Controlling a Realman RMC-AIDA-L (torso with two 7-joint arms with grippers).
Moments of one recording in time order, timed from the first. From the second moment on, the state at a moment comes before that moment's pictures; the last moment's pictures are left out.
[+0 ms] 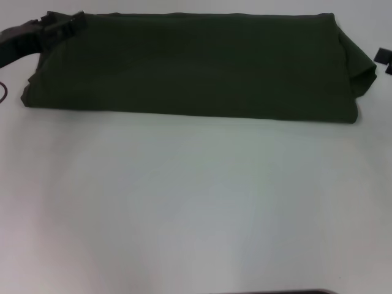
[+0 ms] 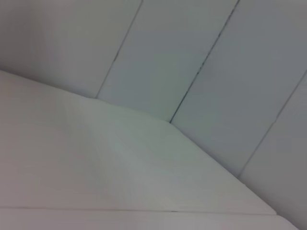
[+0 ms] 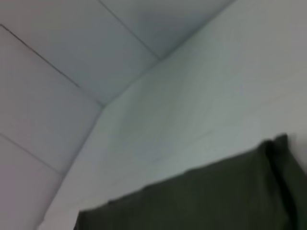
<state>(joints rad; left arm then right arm) -0.53 -2.13 0.40 0.73 1.97 1.35 -1.68 0.38 1.91 -0.46 -0.52 -1.92 -1.42 1.95</state>
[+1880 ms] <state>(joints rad) -0.51 -2.14 0.41 0.72 2.00 1.27 -1.67 0.47 1.97 -0.51 -0.50 -2.17 -1.28 2.24</state>
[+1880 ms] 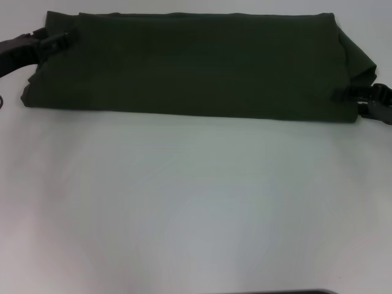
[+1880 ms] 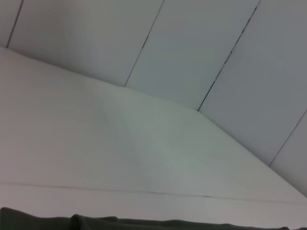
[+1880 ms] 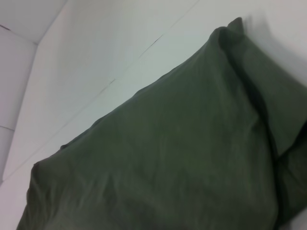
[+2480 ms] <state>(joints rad) -0.51 -2.14 0.41 0.72 2.02 1.26 -1.67 0.48 1.97 -0.52 -0.49 -2.17 -1.26 2.24</state>
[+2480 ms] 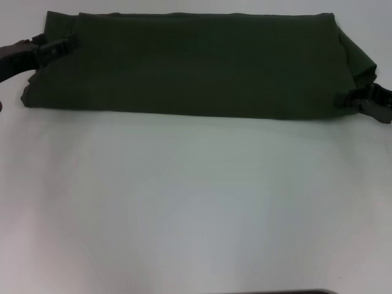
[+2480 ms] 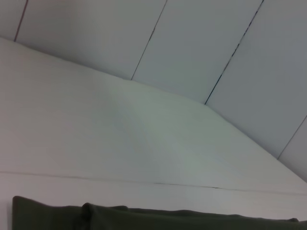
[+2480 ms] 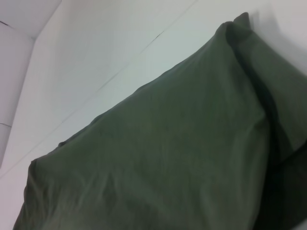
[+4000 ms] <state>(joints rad) -0.49 -2.10 0.40 0.72 2.28 1.14 -1.73 0.47 1.96 -0.52 -0.49 -2.16 -1.27 2.22</state>
